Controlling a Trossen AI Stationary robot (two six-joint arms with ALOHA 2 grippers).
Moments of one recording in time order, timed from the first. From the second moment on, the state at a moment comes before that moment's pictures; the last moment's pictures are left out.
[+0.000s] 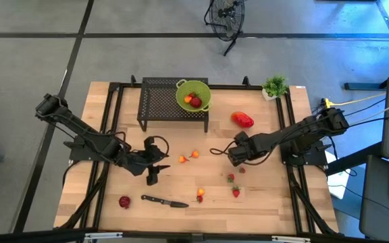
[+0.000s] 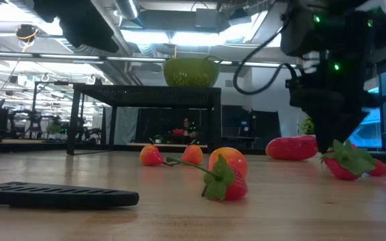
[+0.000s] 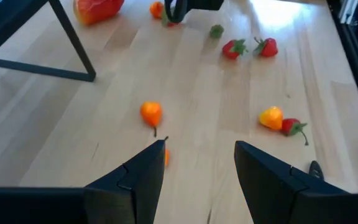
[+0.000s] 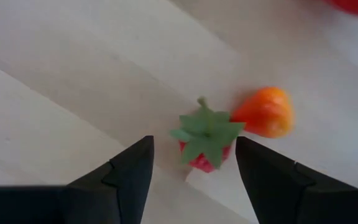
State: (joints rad) left arm -0.51 1.19 0.77 -0.31 -0.54 -0.51; right arm 0.24 1.57 0.84 -0.85 0.29 1.19
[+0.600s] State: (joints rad) left arm -0.50 1.18 0.77 -0.31 -0.56 -0.51; right arm 0.22 1.57 0.74 -0.71 0.25 1.20
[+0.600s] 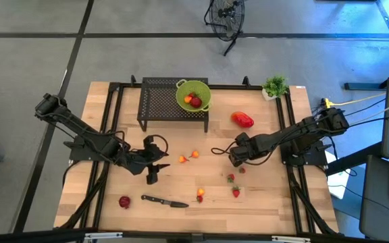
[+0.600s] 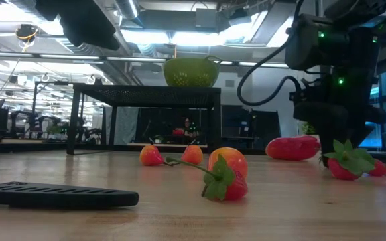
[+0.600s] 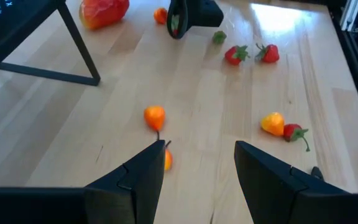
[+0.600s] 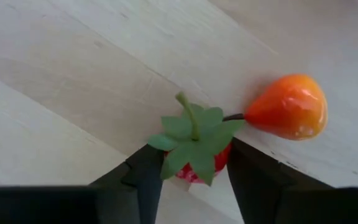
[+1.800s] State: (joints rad) left arm -0.50 1.06 0.55 -0.27 -0.54 -0.64; right arm 0.20 1.57 1.05 -0.63 0.23 0.84
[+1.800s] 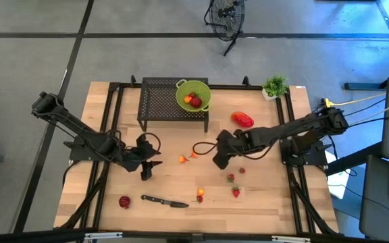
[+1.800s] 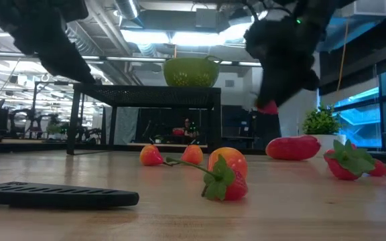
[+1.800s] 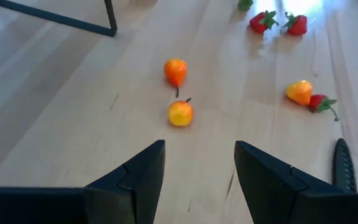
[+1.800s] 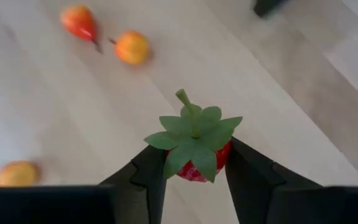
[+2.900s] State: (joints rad) left arm -0.50 1.06 0.53 -0.23 -0.61 -0.64; right arm -0.02 1.57 1.30 -0.28 0.22 0.36
